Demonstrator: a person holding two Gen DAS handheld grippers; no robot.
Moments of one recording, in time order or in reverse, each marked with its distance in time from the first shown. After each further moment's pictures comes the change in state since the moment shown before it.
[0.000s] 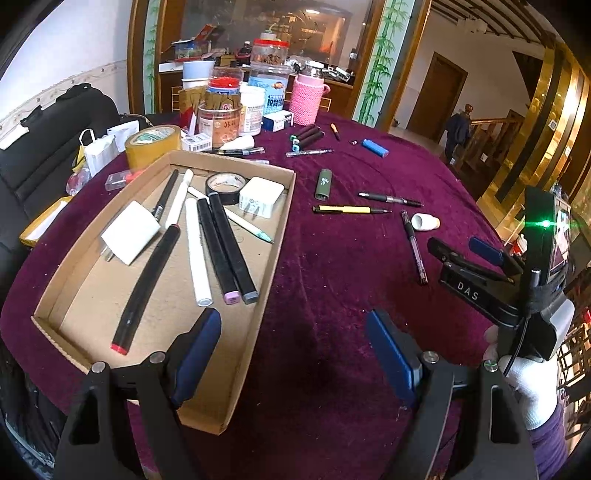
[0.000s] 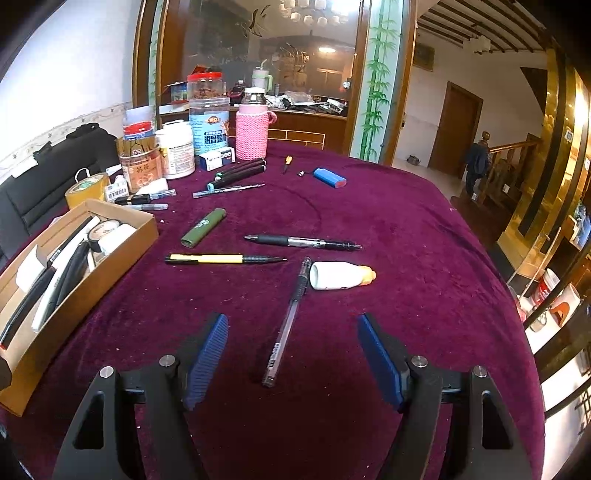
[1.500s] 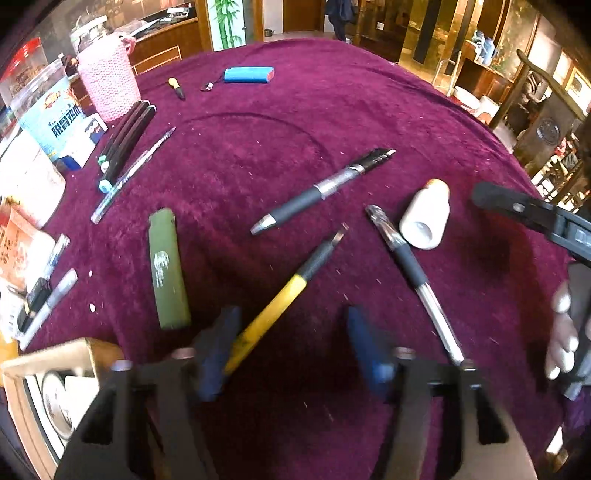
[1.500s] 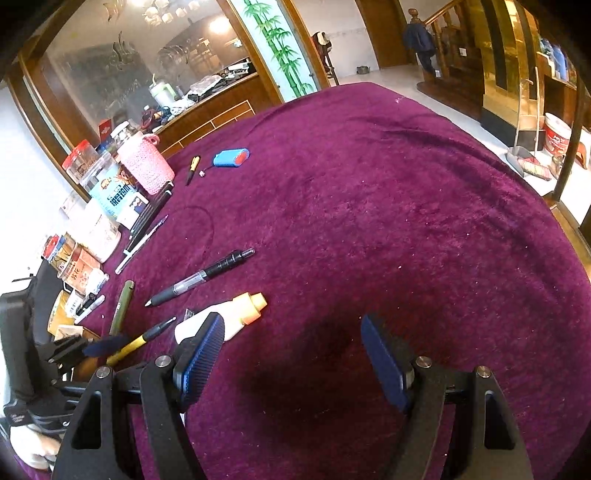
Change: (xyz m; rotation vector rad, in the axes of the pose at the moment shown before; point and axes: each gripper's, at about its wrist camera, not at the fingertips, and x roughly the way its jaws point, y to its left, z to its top) left arm 0.209 -0.109 0.115 0.547 0.325 -0.180; right arm 0.088 -0.143 0.009 0.528 0.168 0.133
